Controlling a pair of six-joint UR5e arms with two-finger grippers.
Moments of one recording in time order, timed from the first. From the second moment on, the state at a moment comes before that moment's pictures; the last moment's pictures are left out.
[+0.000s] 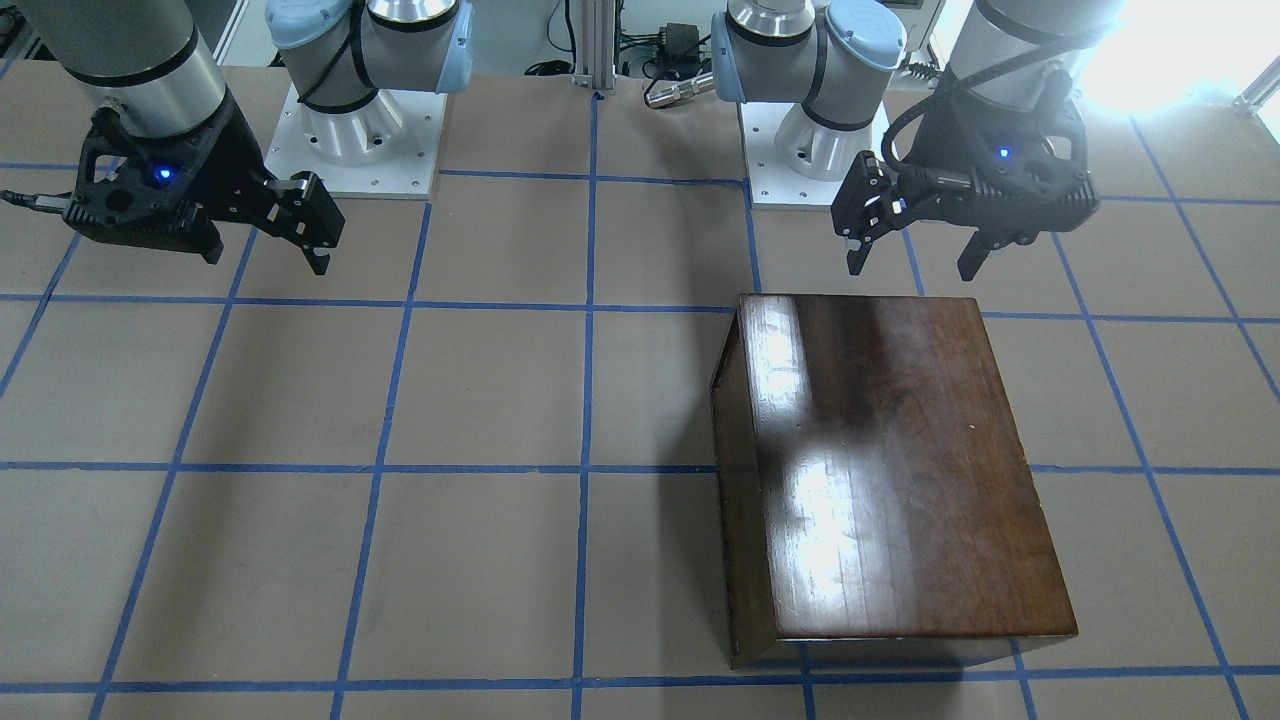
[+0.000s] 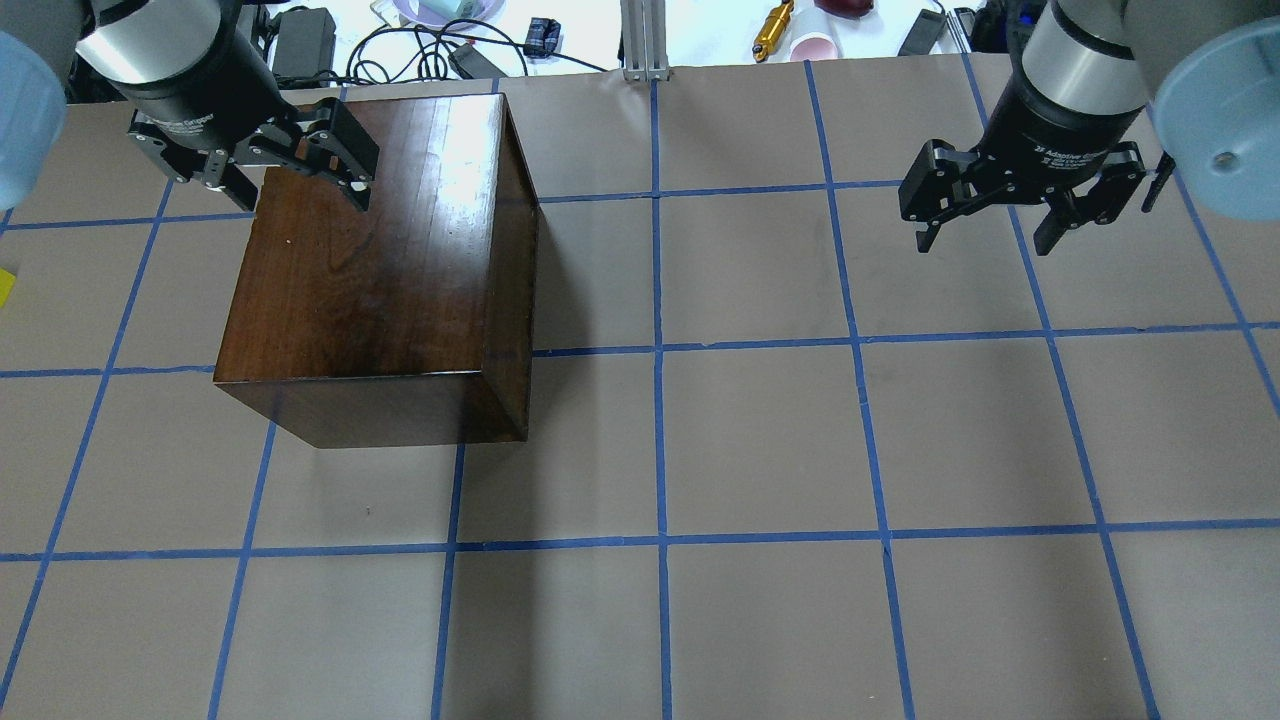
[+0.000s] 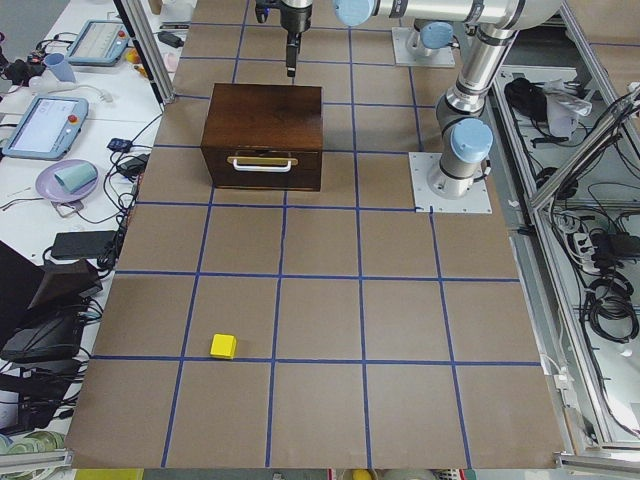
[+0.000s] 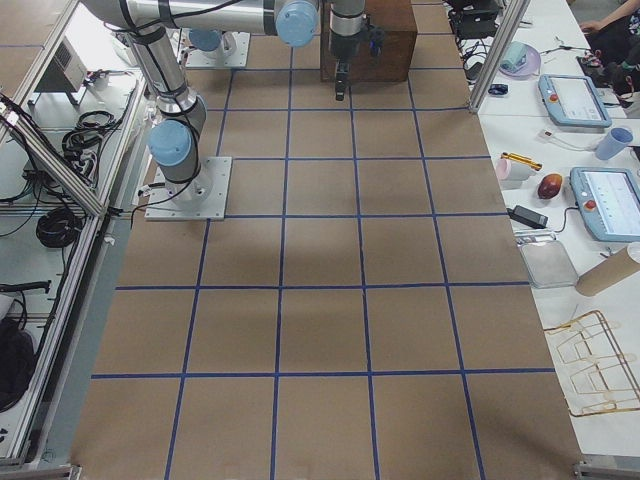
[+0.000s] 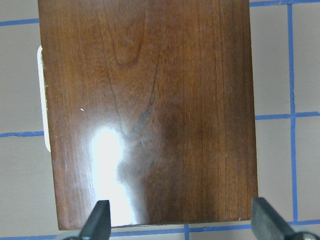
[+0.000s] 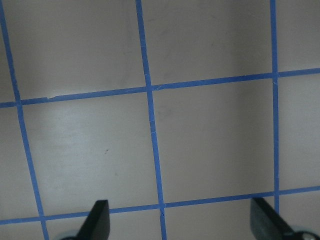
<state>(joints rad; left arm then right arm) -1.53 -1.57 -1.52 -1.53 1.58 0.09 1.52 -1.59 1.63 -1.60 -1.59 0.04</state>
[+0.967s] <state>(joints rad) -1.53 -1.57 -1.52 -1.53 1.58 0.09 1.52 -1.59 1.63 -1.60 -1.59 0.04</state>
